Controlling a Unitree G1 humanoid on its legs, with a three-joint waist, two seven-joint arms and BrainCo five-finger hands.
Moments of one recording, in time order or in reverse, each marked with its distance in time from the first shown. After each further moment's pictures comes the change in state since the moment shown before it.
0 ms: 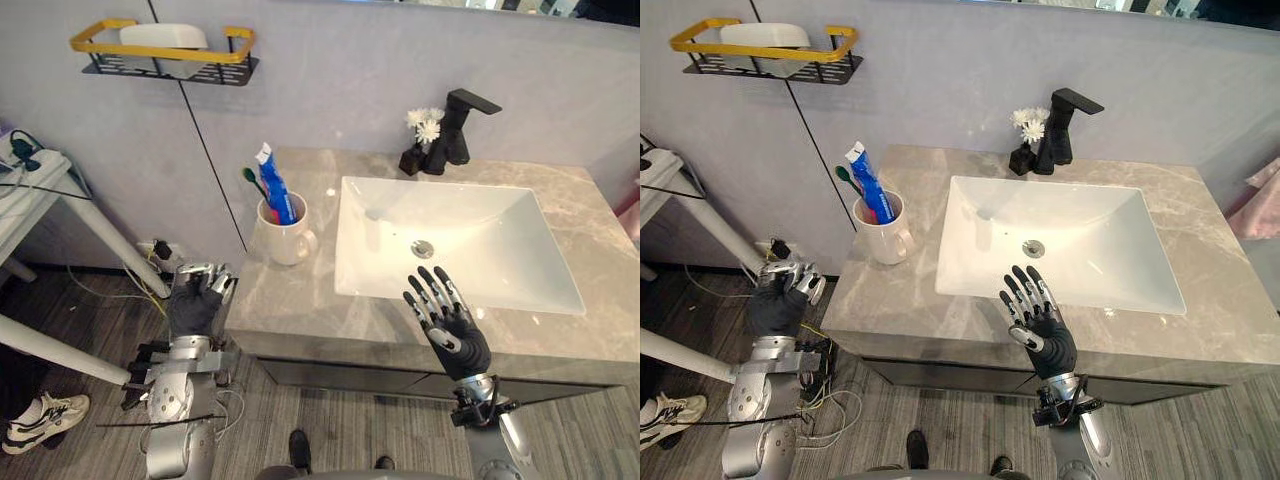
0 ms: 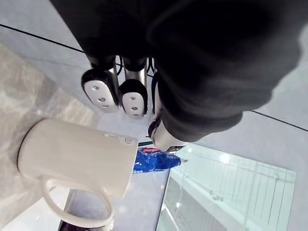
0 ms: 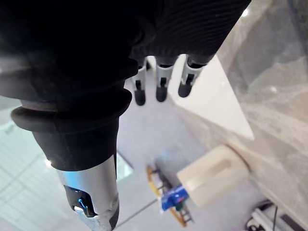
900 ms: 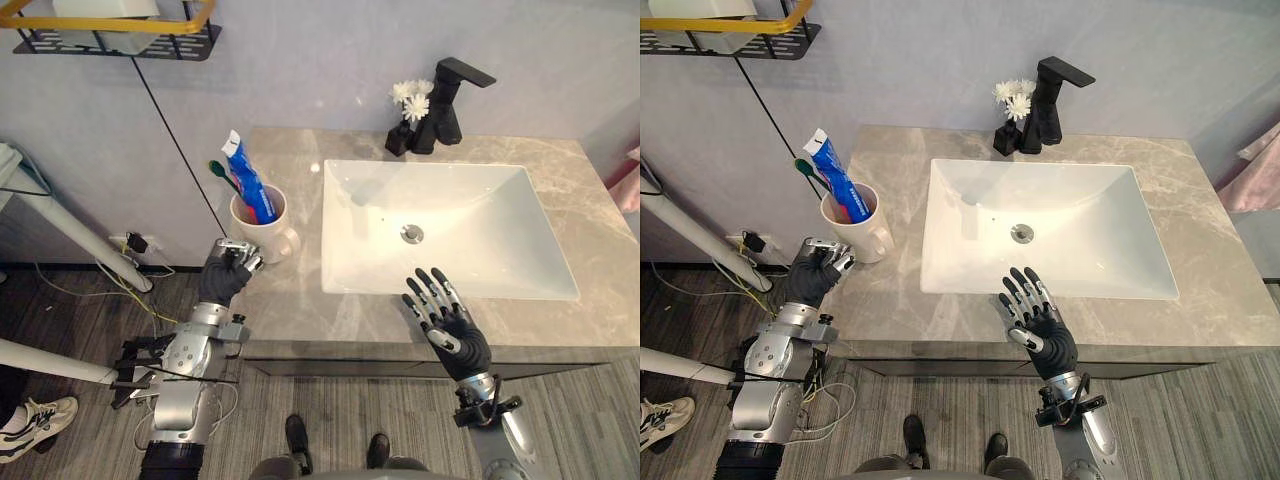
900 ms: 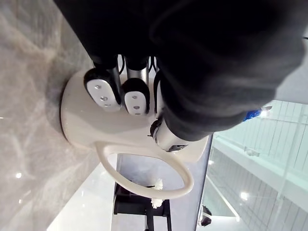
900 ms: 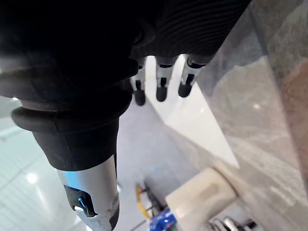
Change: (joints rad) left arm -0.141 0.102 -0.071 0.133 0.101 0.032 -0.021; right arm 0.000 -0.044 -0.008 -0.002 0.004 0.020 0.001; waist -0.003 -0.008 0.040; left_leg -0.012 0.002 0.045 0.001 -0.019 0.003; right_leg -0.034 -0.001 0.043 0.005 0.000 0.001
